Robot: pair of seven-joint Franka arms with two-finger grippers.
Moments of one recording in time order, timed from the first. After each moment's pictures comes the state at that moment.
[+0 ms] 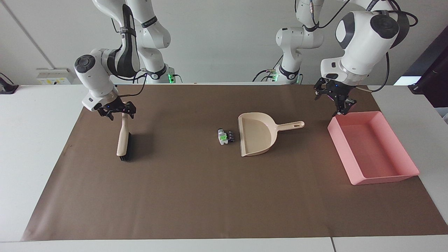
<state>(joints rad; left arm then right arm) -0.16 -0.03 -0.03 -1.84 0.01 1.74 1.08 -0.18 -0.19 -0.01 -2.51 -0.01 2.25 -0.25</state>
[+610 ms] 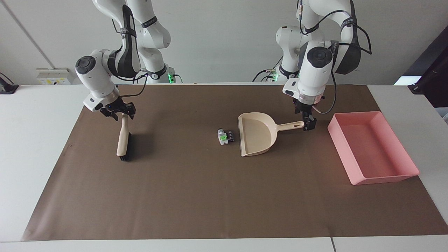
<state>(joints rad) -0.36 0.01 -0.04 -2.05 0.20 1.97 1.01 -0.18 -0.19 -0.01 -2.52 0.00 2.25 -0.25</state>
